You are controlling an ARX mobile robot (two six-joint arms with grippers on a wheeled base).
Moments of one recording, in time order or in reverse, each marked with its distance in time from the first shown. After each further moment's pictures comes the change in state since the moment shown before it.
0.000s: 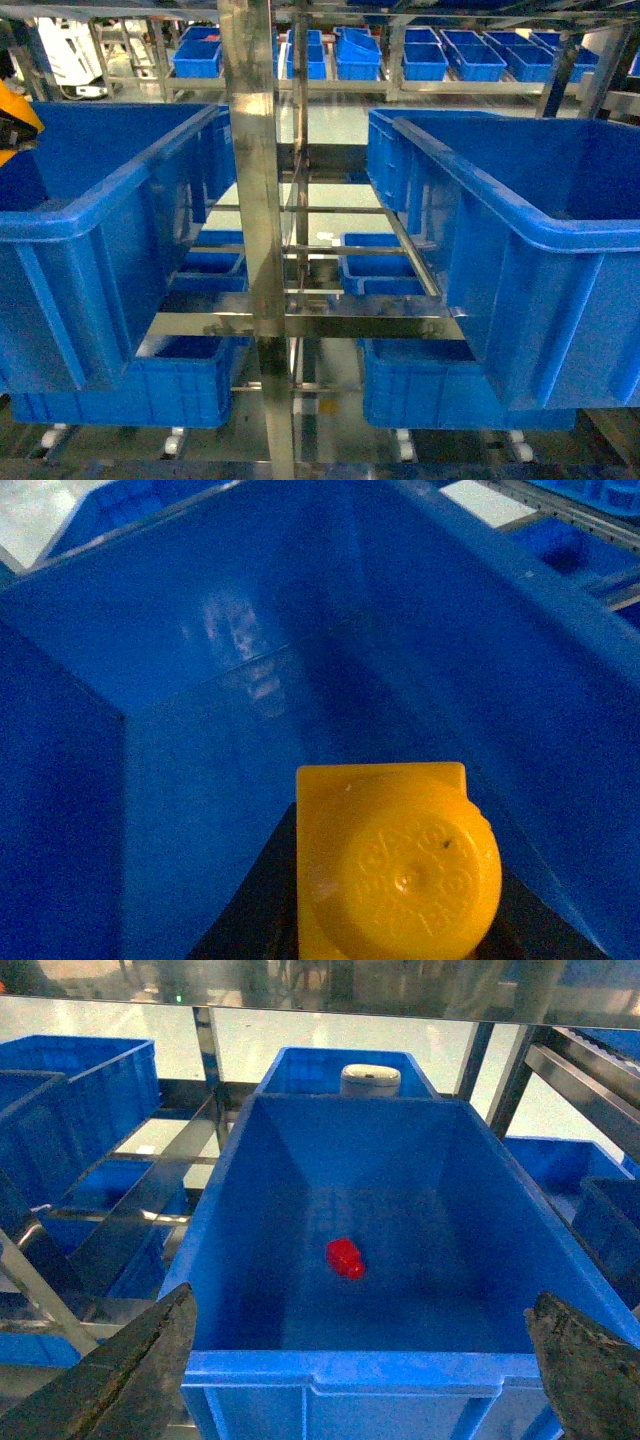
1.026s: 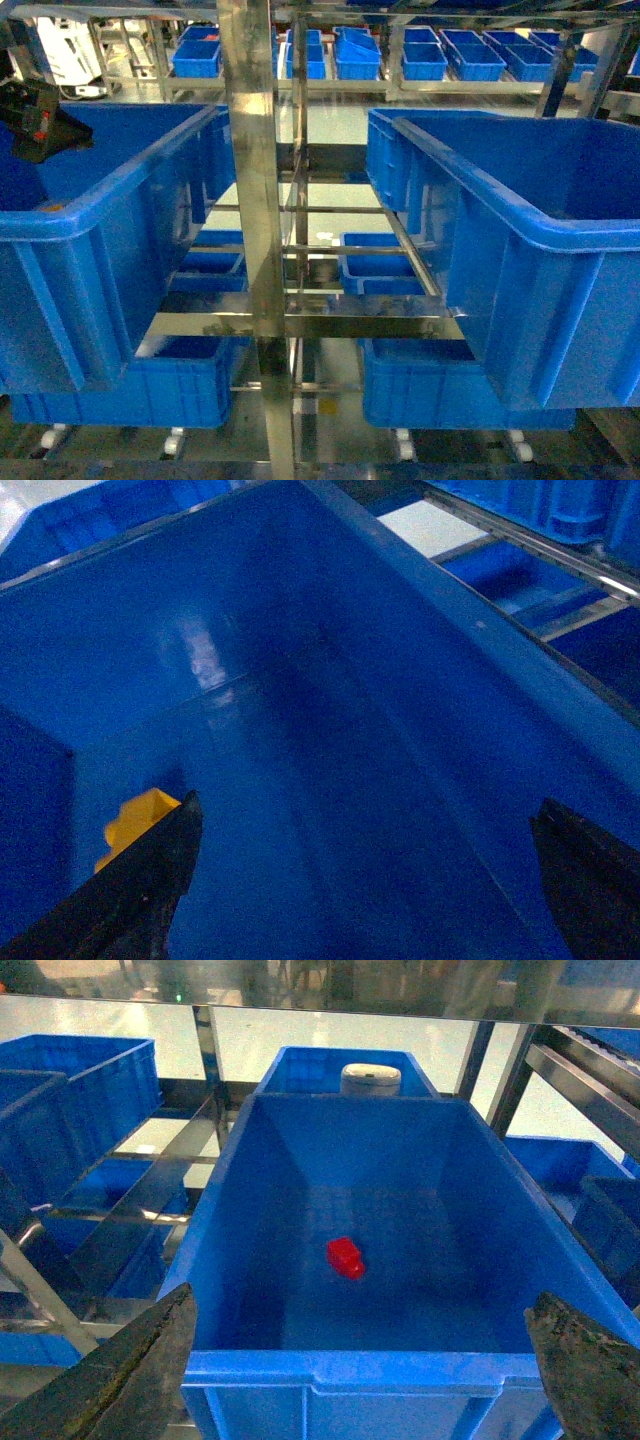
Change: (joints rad) left arm -0.016 0.064 0.095 -0.040 0.062 -0.022; right arm 0.000 0.000 0.000 0.000 0.000 0.000
